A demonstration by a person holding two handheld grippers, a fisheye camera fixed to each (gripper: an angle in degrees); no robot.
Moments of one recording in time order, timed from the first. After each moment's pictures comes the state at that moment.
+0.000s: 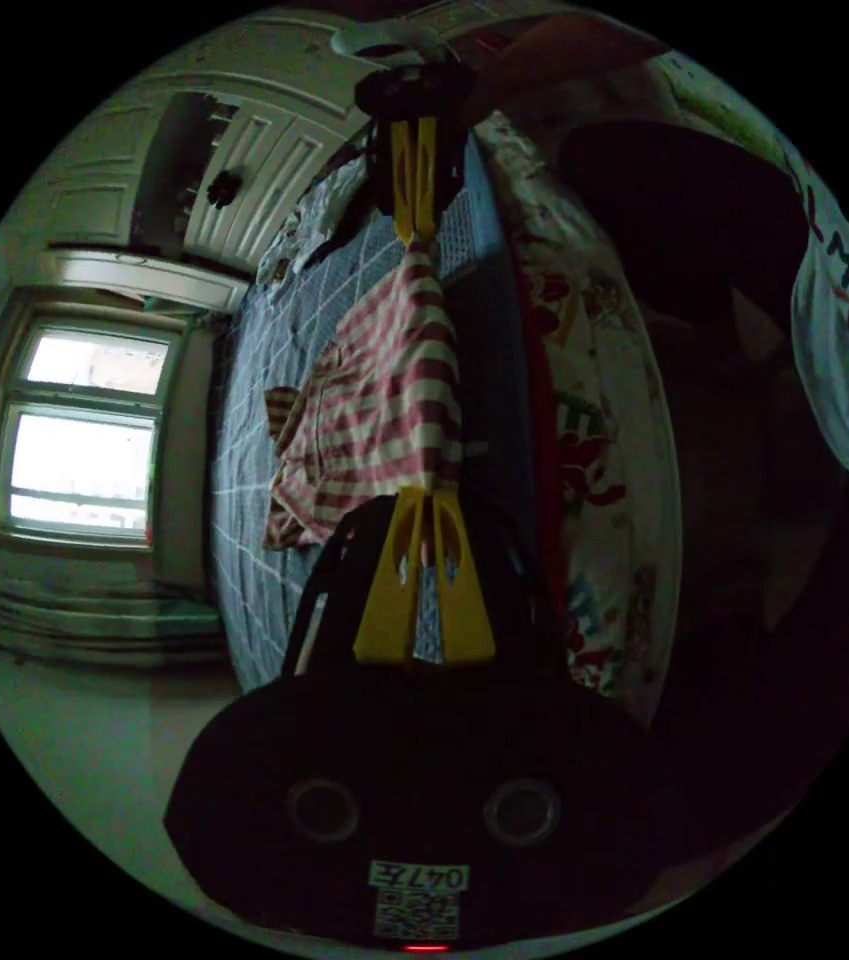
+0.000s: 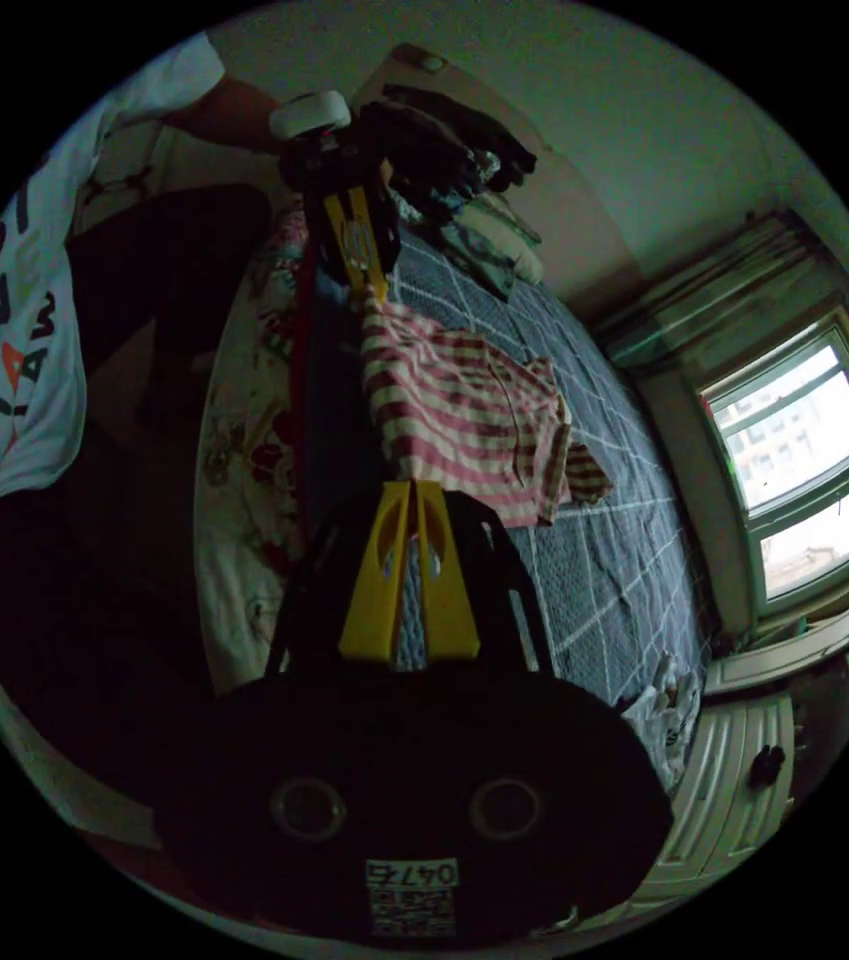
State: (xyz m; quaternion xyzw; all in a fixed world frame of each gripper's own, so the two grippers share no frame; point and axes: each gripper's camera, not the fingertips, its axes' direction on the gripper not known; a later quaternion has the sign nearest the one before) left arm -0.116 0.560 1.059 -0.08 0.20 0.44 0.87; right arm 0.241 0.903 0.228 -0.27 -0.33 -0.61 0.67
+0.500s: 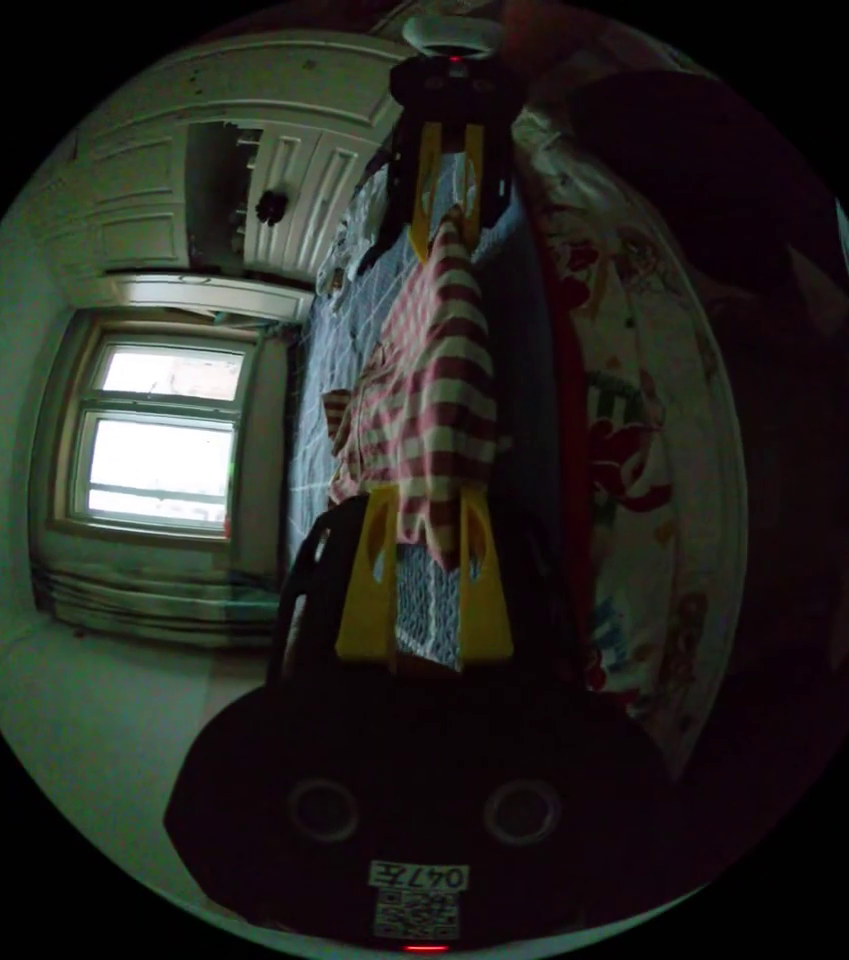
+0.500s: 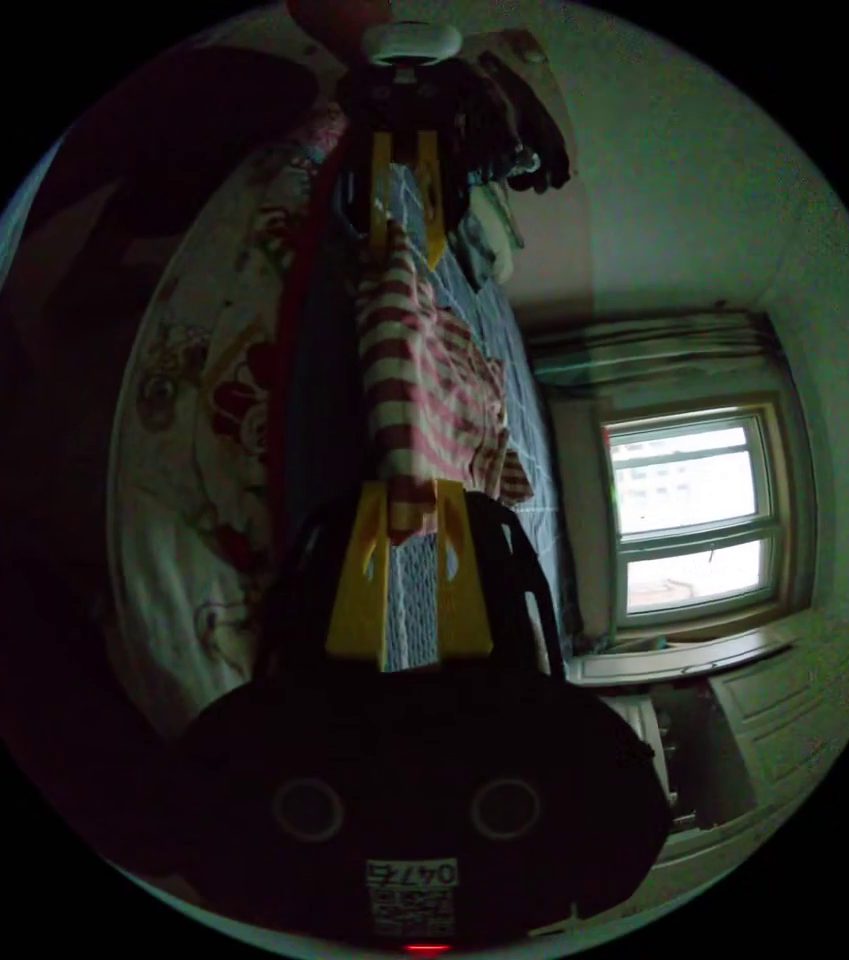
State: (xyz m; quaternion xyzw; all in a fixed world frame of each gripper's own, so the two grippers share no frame) left arm -0.085 0.583 1.052 -0.03 0.08 0.44 0.89; right arm 0.199 0.967 0.178 -0.15 -0.18 -0.73 0.65
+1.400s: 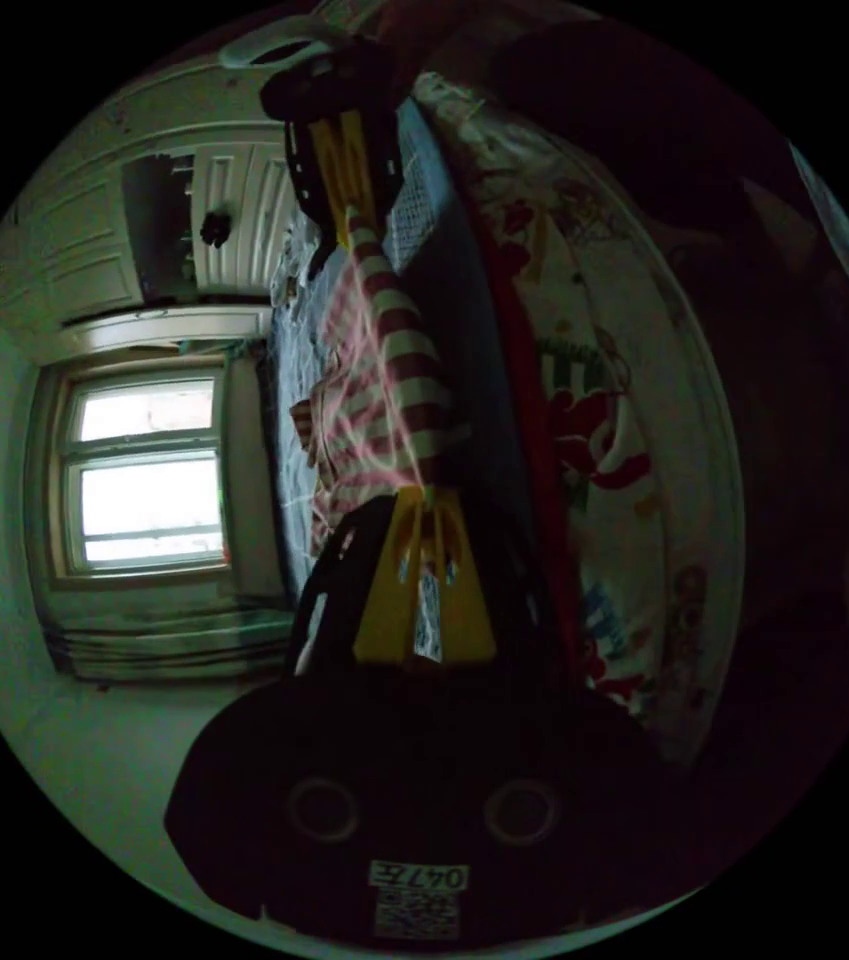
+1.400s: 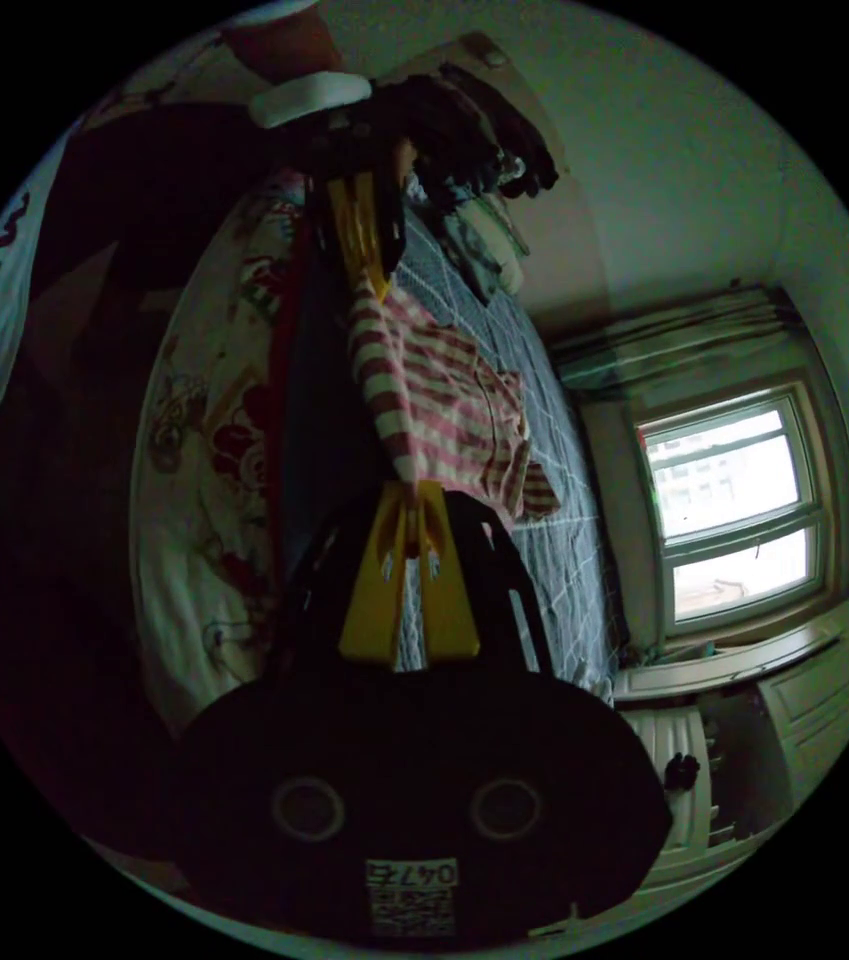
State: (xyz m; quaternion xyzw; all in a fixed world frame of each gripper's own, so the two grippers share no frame) left arm -0.123 0.543 1.104 -0.04 0.09 0.52 0.85; right arm 0.180 0.937 0.205 -0.18 -0.24 -0.69 0.66
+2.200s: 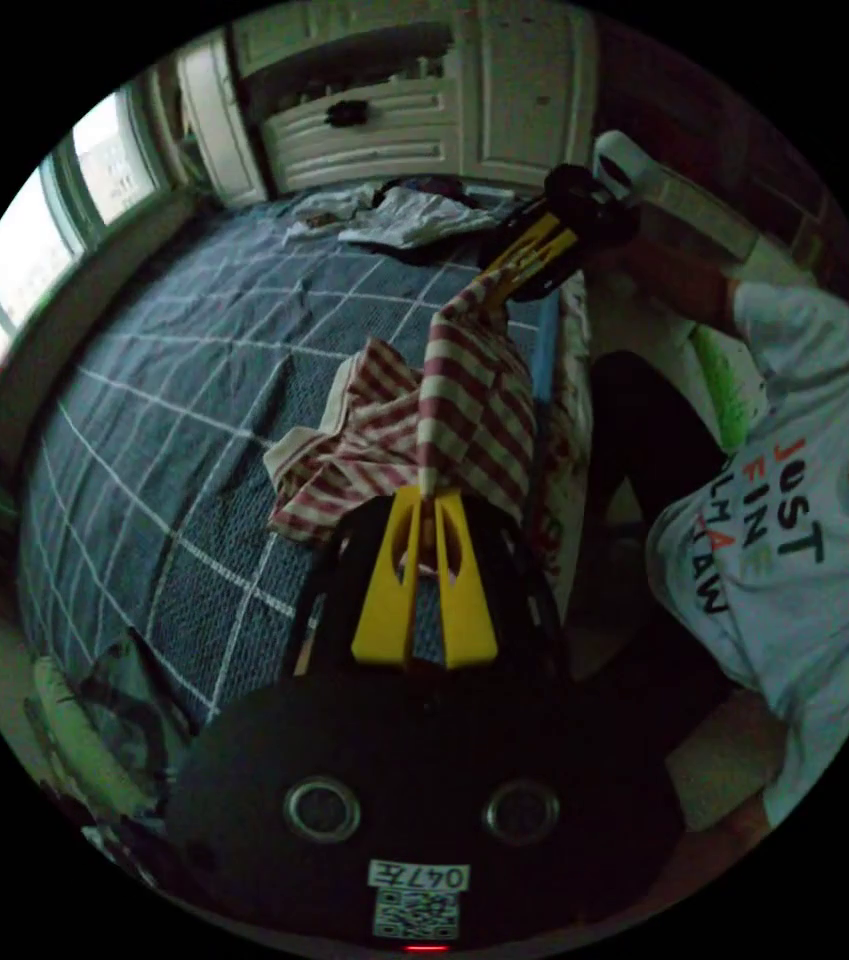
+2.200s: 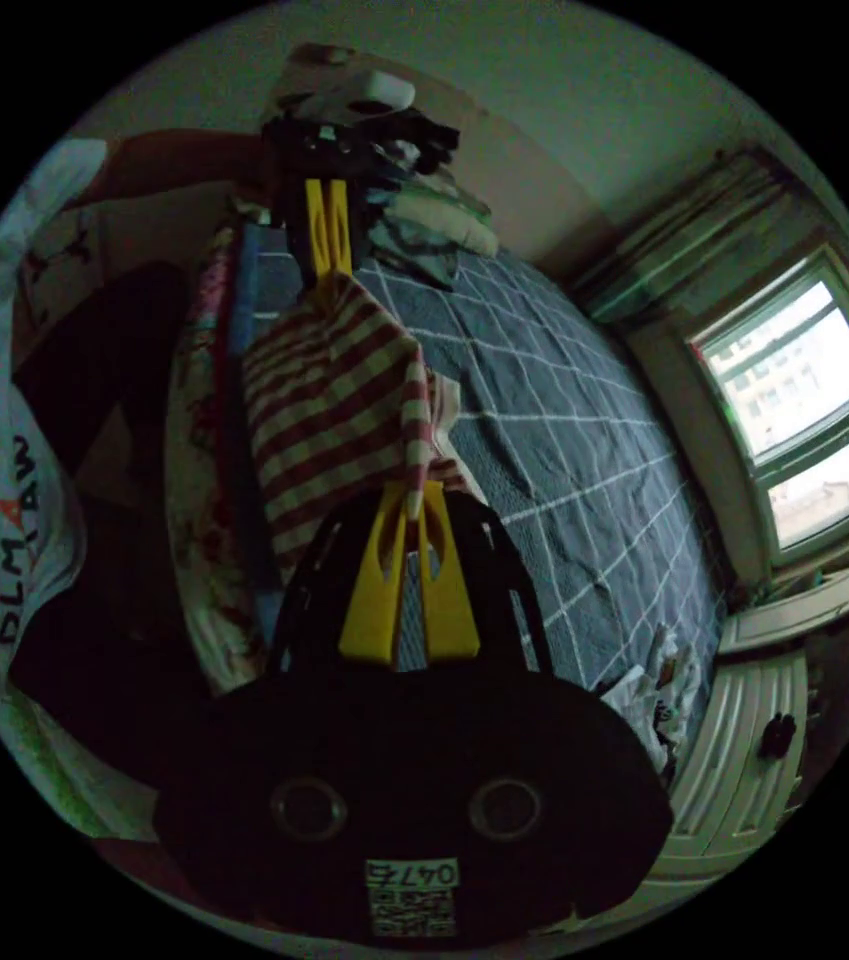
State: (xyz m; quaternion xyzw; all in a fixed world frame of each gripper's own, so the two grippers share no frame) left arm -0.355 0.339 1.257 -0.20 0.45 0.18 0.85; right arm 0.176 0.789 0.351 -0.34 -0.30 -0.57 0.69
